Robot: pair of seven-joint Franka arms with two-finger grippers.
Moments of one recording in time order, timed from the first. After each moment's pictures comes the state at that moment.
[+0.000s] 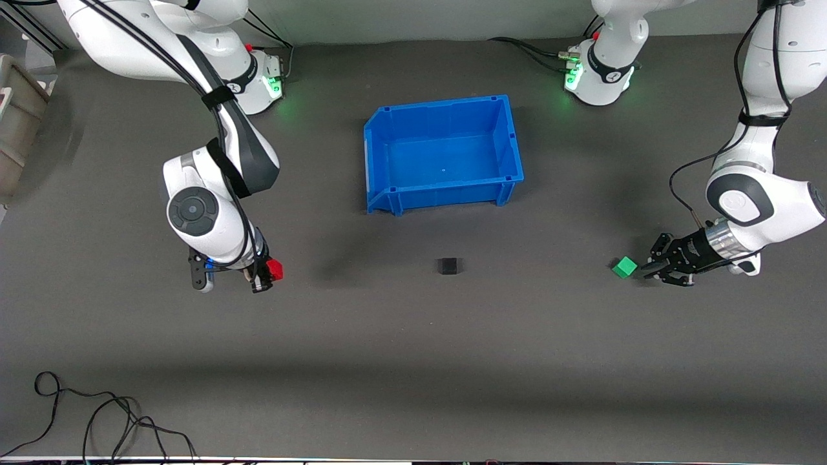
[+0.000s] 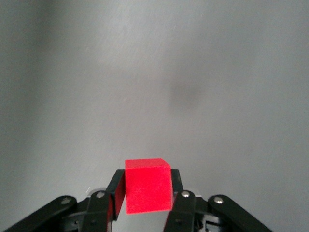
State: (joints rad) left arm 0.18 0.46 0.01 -2.10 -0.83 2.45 -0.86; right arm 0.15 0.40 0.21 -1.76 -0.14 2.12 1.77
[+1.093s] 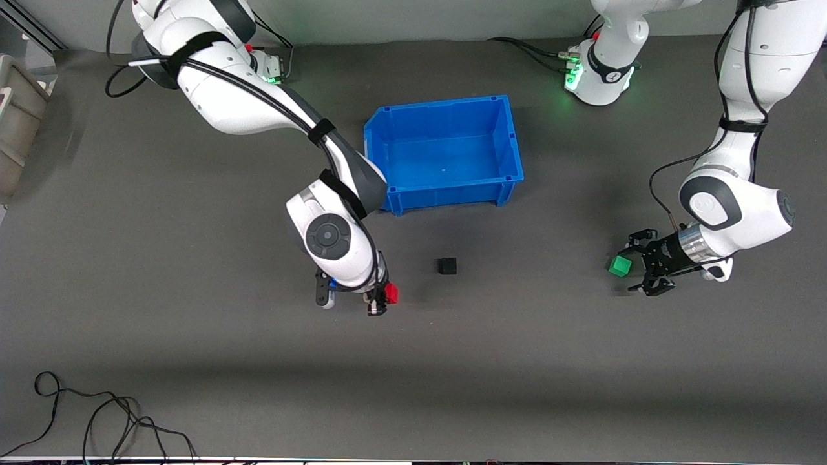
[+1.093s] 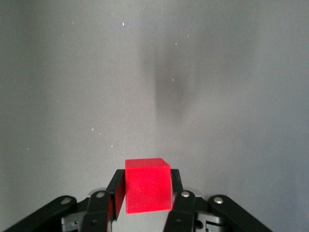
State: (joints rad) left arm 0.07 0.47 0.01 -2.10 -0.83 2.48 -0.86; right arm 0.44 0.88 0.21 -1.15 -0.10 2.11 2.19
